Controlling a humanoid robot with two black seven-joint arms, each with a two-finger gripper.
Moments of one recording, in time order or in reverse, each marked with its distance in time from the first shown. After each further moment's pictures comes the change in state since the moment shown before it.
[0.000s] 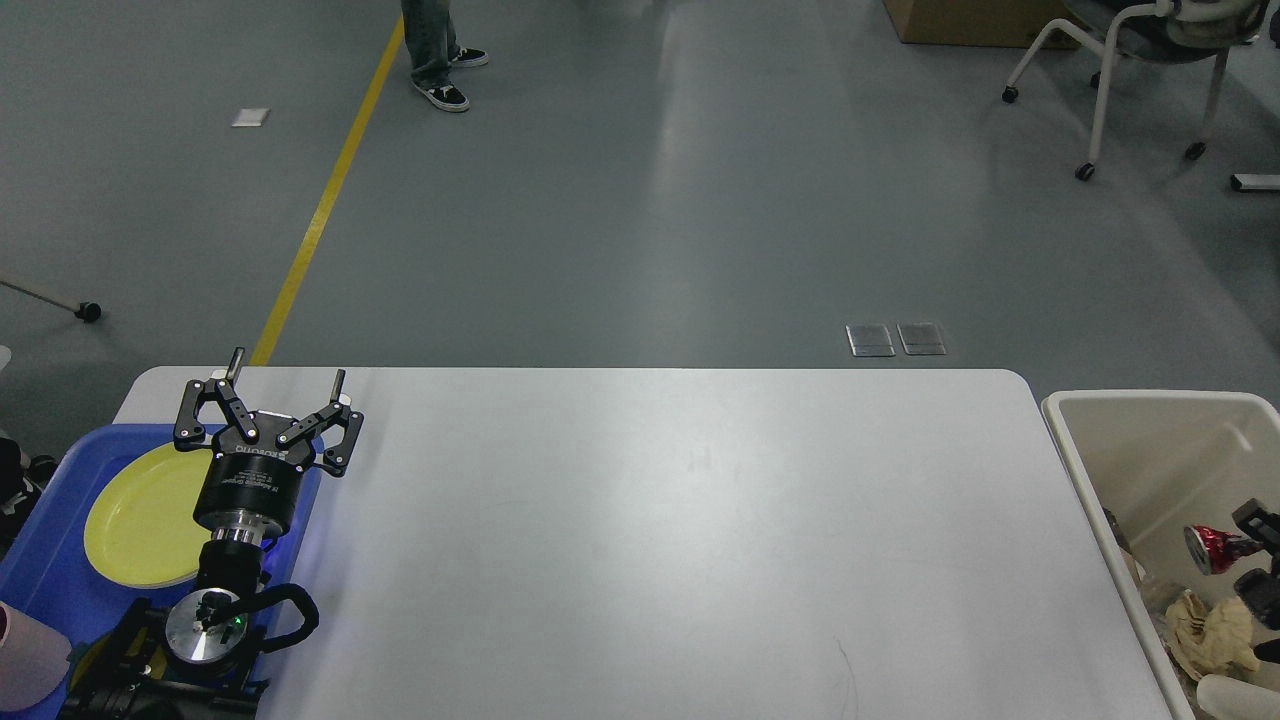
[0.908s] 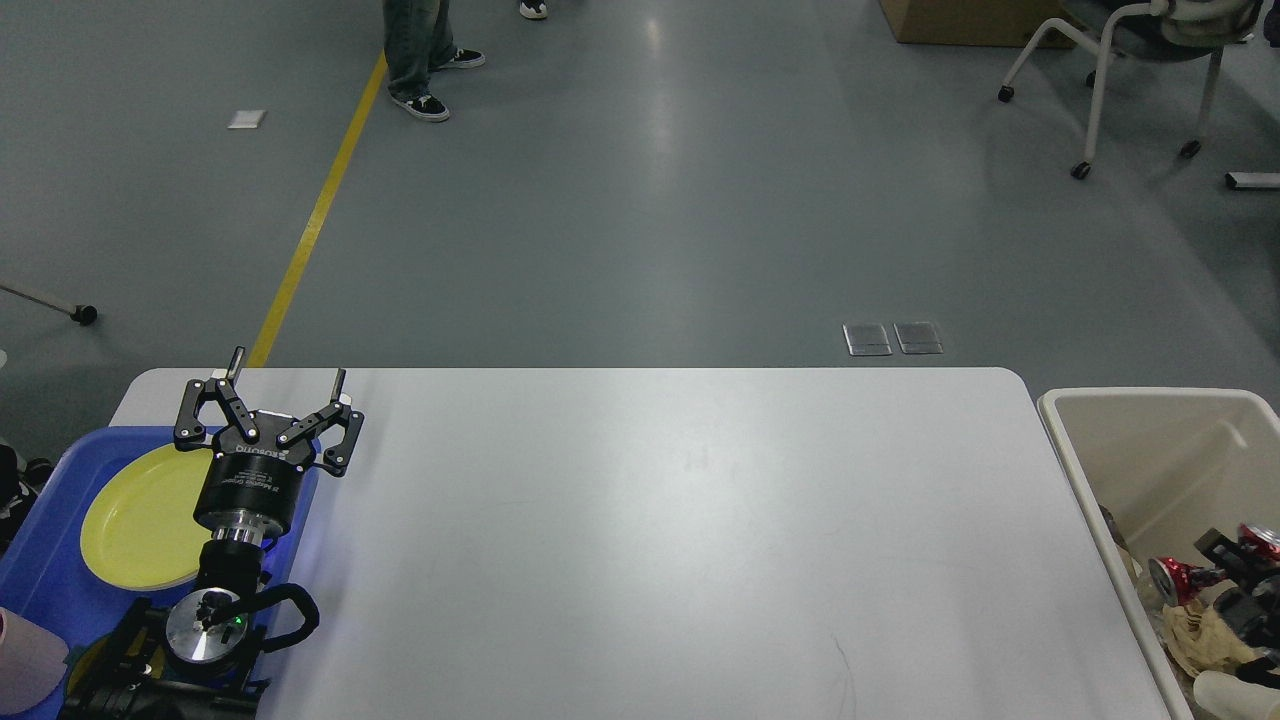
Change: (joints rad) left arm 0.000 0.000 0.000 0.000 0.000 0.000 0.000; right arm -0.021 -0.003 -0.024 0.014 0.117 0.103 0.012
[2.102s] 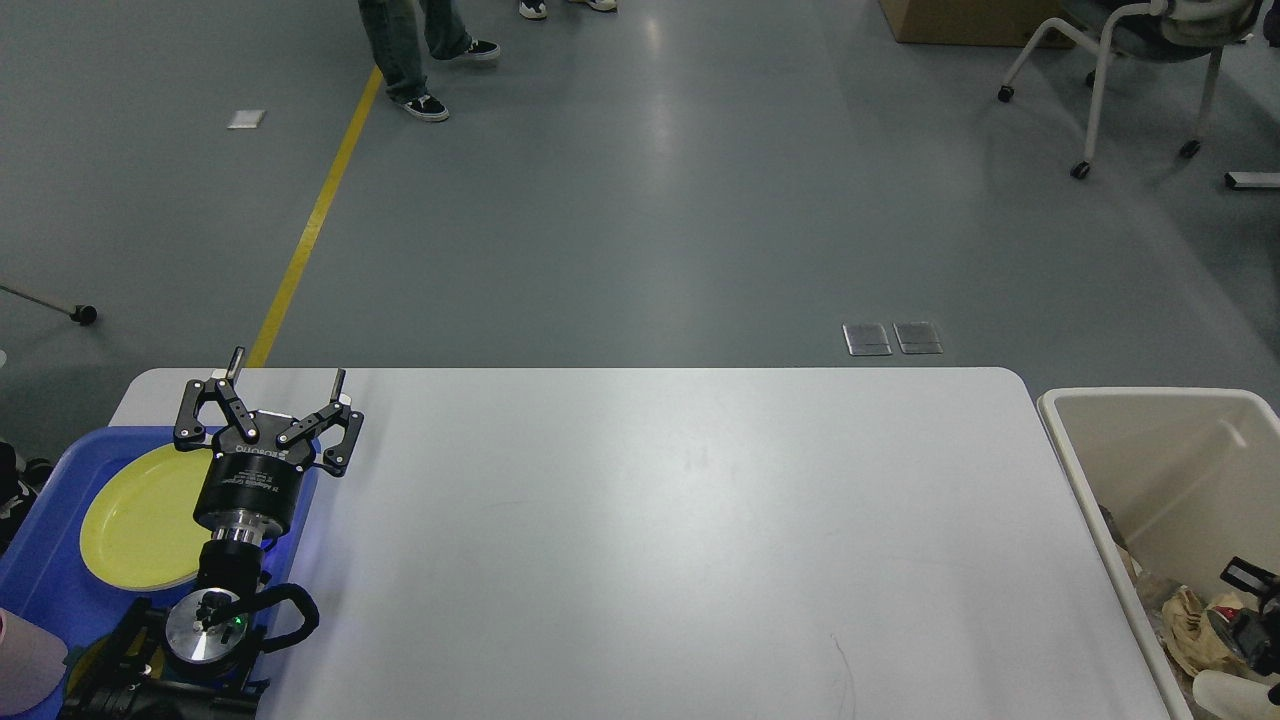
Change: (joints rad) left arm 0.000 0.000 0.000 0.000 0.000 0.000 0.000; right arm -0.038 0.040 -0.228 -0.059 -0.118 0.015 -0.022
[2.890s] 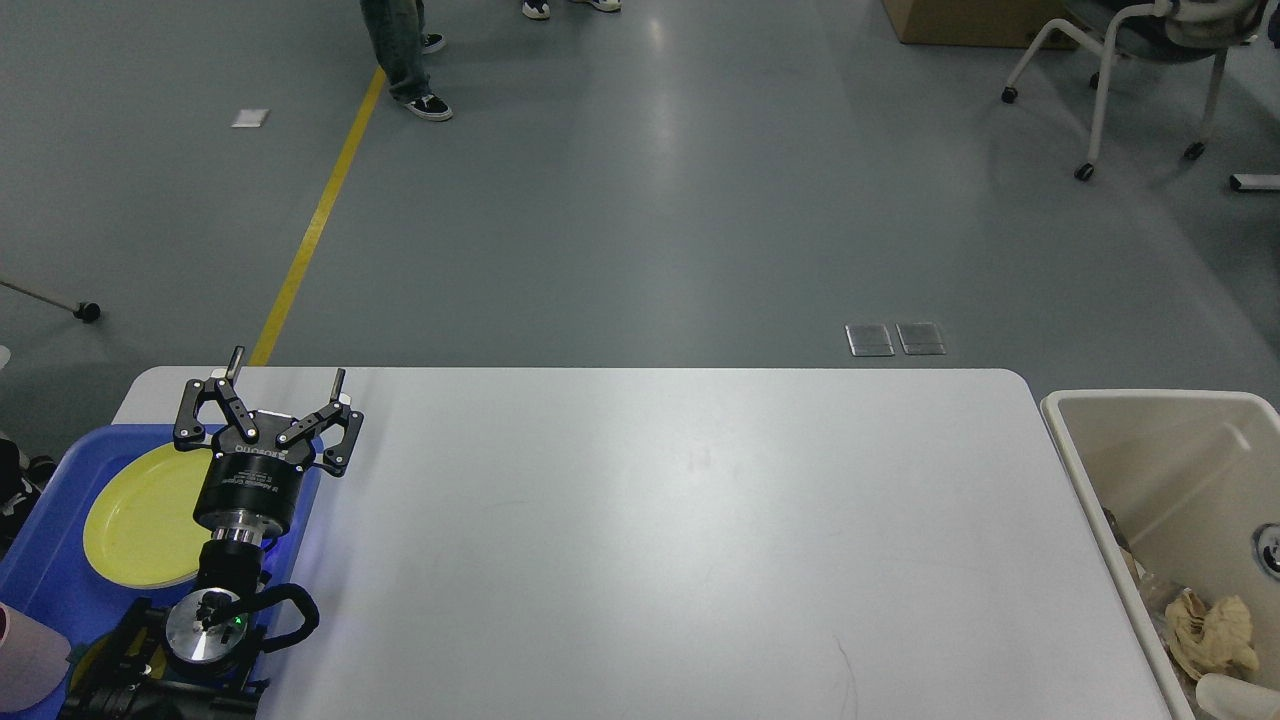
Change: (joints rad) left arm 0.000 0.000 0.000 0.000 0.000 0.000 0.000; right arm 0.543 -0.380 0.085 0.536 -0.001 0.327 -0.116
